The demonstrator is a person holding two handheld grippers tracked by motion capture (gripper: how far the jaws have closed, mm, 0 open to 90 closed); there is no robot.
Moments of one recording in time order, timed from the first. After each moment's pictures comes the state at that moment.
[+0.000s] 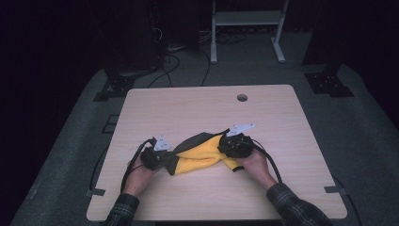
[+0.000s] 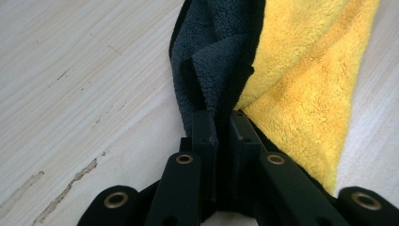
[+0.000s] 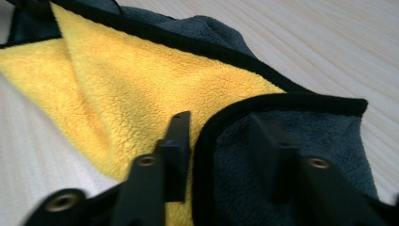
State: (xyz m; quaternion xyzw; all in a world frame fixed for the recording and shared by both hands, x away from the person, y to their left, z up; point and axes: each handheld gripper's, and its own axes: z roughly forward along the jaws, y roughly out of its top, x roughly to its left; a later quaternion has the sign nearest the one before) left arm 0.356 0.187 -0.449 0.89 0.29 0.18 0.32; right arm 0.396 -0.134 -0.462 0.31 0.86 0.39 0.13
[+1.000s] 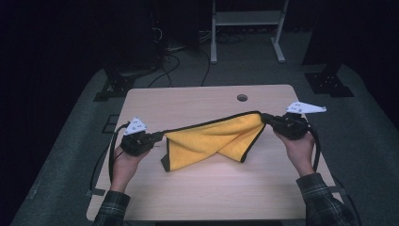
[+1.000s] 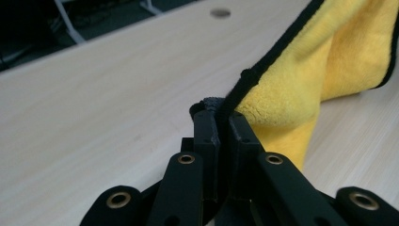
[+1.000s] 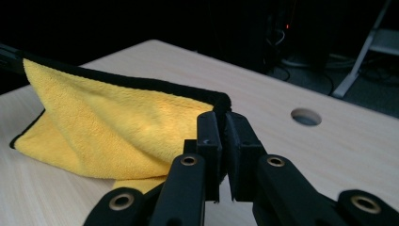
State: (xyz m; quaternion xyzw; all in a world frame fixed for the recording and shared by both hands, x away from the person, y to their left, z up) left arm 0.358 0.229 -0.378 0.80 0.34 0.20 0.45; right arm 0.381 -0.269 -0.366 0.36 0.74 0.53 0.20
